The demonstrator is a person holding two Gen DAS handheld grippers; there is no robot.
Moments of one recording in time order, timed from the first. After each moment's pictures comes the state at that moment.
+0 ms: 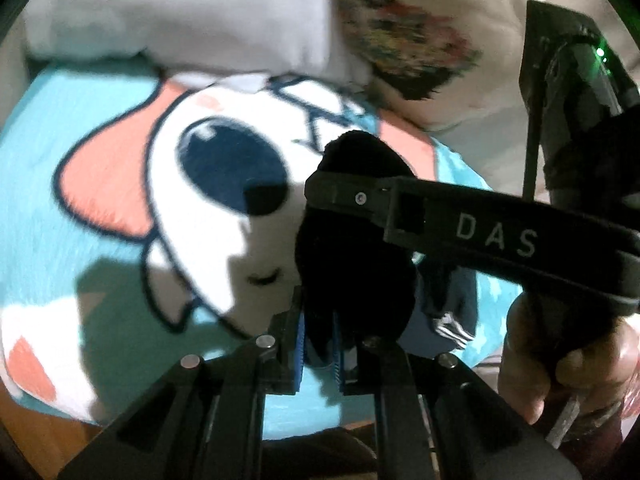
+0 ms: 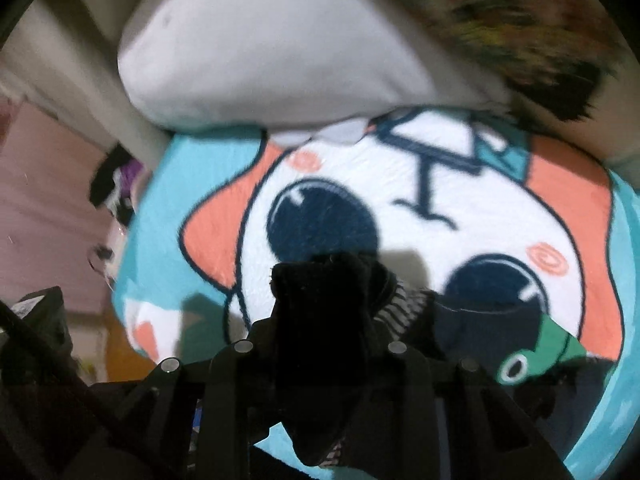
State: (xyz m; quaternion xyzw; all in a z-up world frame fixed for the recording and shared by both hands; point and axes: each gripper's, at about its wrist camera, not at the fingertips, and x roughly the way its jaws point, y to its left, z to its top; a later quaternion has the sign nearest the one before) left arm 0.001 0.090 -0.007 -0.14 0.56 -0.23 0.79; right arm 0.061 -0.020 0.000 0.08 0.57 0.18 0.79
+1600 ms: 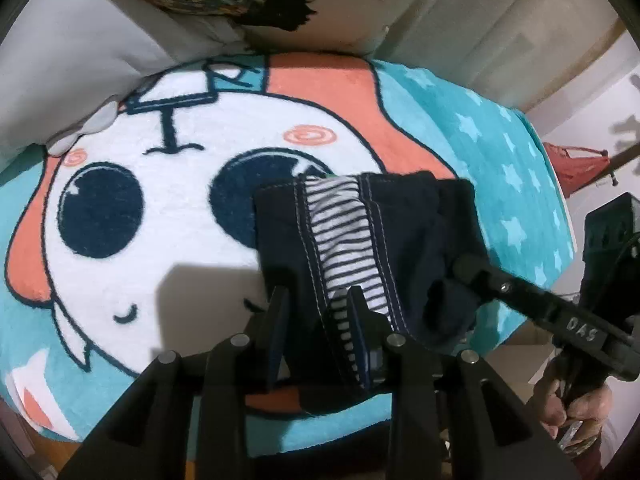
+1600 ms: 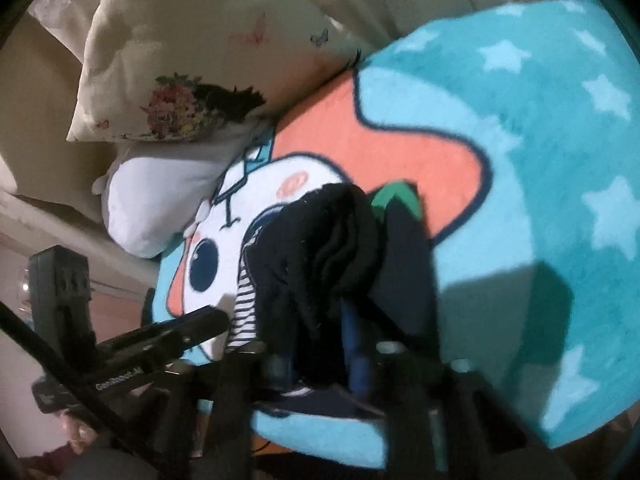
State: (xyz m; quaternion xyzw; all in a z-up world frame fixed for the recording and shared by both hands) left arm -0.003 -0.057 -0.020 0.03 0.59 -0.24 0.77; right arm -0.071 -0.269 -0.058 0.36 0.46 0.10 0.80
